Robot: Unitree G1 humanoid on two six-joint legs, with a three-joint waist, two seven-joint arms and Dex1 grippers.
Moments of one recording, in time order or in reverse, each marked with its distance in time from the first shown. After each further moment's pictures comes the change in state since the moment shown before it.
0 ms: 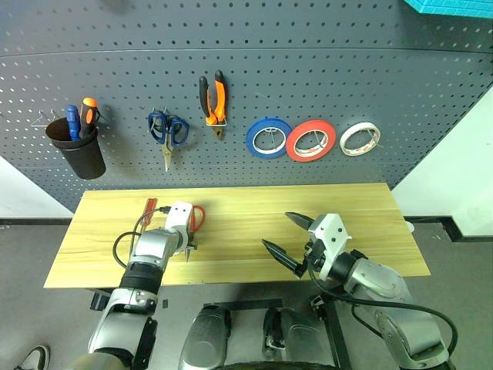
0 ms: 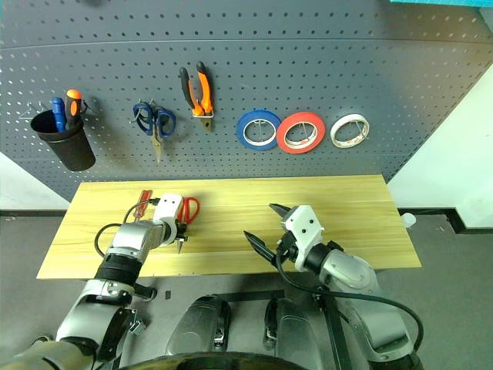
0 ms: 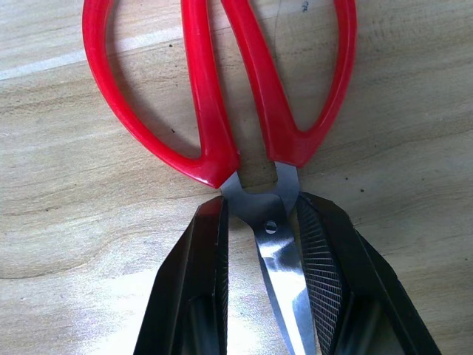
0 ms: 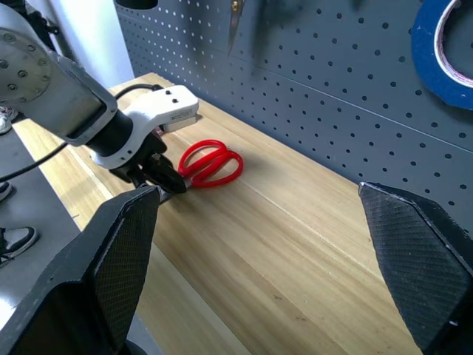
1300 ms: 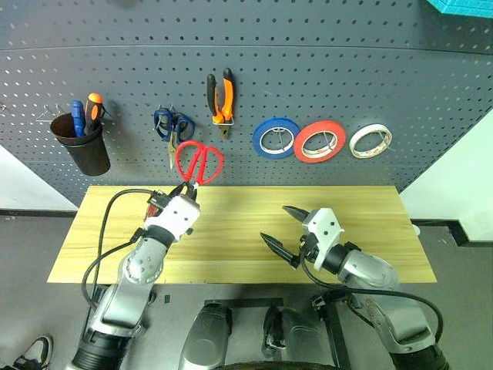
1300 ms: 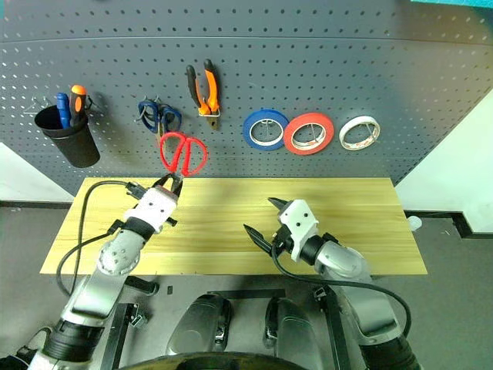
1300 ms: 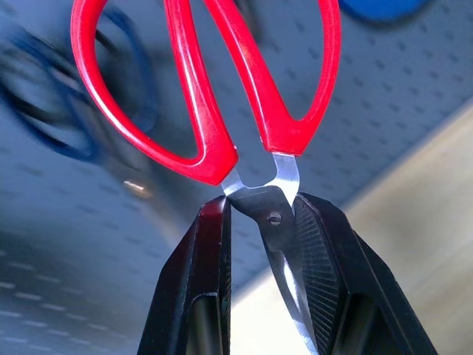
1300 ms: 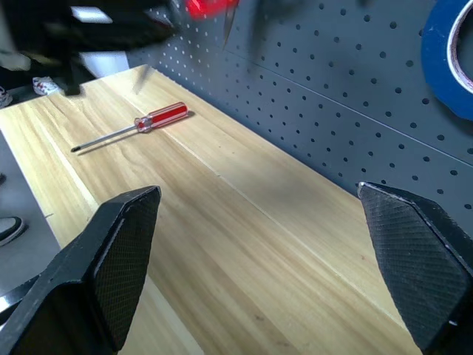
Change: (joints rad) left arm 0.430 0.169 -0.066 -0.658 0.315 -0.888 0.116; right arm -0.084 0.022 0.023 0.124 -0.059 -0.075 0.003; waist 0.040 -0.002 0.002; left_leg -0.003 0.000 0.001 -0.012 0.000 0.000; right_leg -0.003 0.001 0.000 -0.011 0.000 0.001
